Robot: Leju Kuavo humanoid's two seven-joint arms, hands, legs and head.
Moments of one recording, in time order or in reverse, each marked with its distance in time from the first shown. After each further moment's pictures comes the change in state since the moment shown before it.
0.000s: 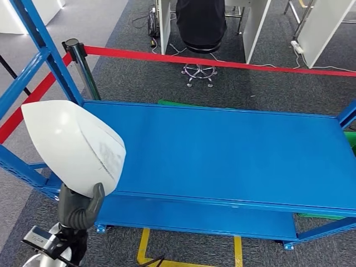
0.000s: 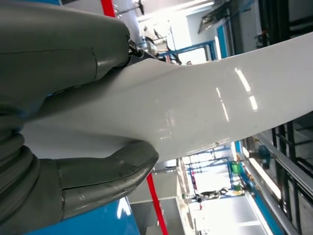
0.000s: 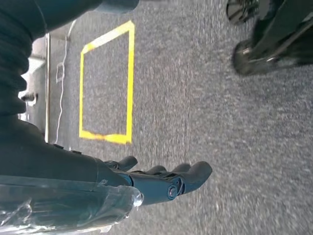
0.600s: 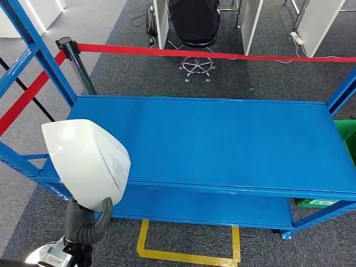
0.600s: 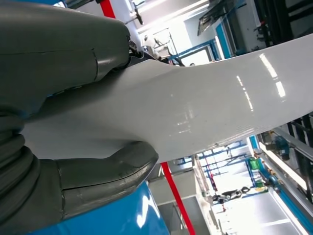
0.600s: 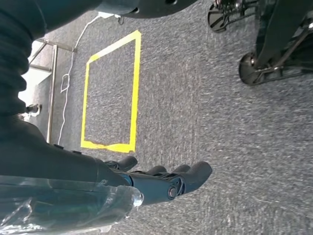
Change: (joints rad) left arm 0.046 0.168 -0.230 0.001 0.013 0.297 0.000; right arm -0.012 0.018 -0.053 -0.003 0.008 0.033 0.012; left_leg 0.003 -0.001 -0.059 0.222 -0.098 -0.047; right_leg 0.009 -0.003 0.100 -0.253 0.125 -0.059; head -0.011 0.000
